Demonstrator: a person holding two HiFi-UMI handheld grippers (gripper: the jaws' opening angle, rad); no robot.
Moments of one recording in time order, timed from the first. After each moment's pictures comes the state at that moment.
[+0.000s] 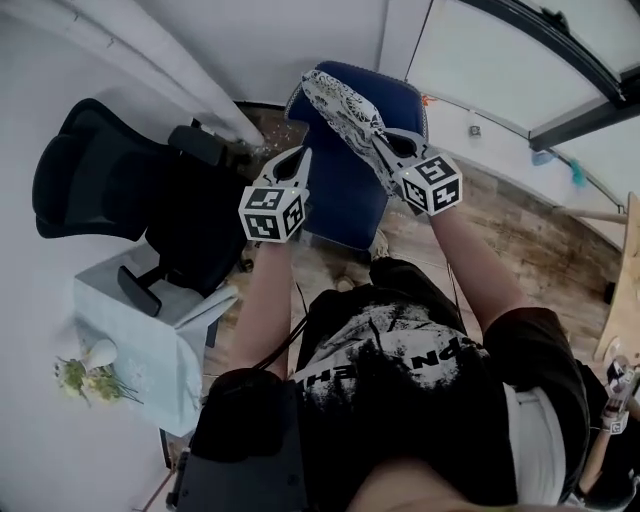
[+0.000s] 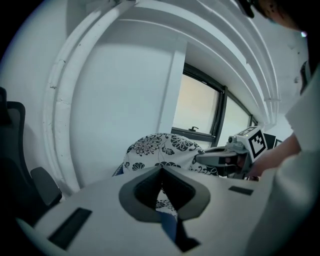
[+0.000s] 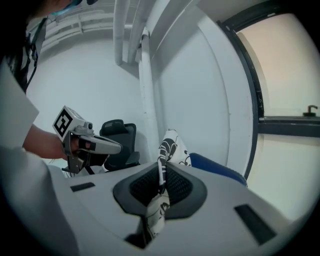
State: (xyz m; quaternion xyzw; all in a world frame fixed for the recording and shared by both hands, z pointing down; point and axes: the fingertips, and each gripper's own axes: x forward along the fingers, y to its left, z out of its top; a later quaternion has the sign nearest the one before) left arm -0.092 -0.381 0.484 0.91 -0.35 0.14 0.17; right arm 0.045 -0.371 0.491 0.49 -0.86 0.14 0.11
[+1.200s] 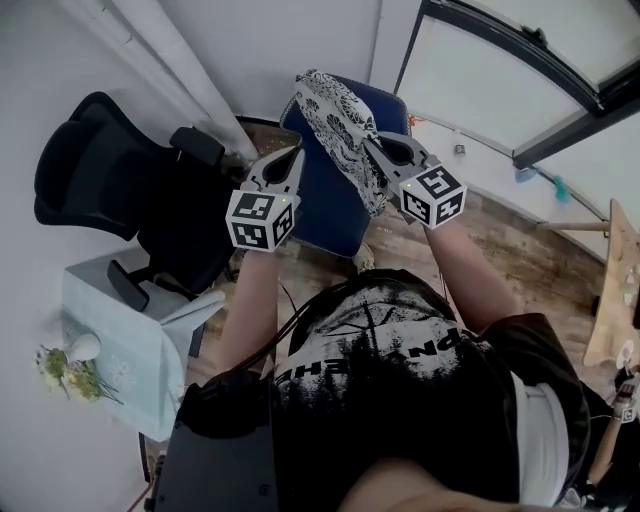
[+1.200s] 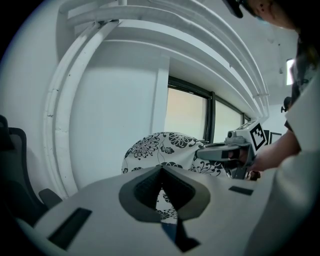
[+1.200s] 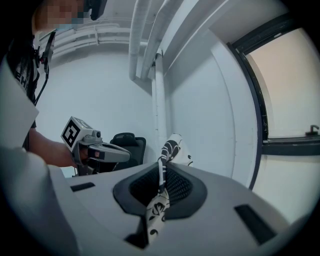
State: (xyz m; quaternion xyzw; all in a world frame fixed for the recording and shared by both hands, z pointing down) left arm -0.092 -0.336 0.409 0.93 -0.35 0.11 0.10; right arm 0.029 -0.320 0.397 0.47 -0.88 0.08 0.06
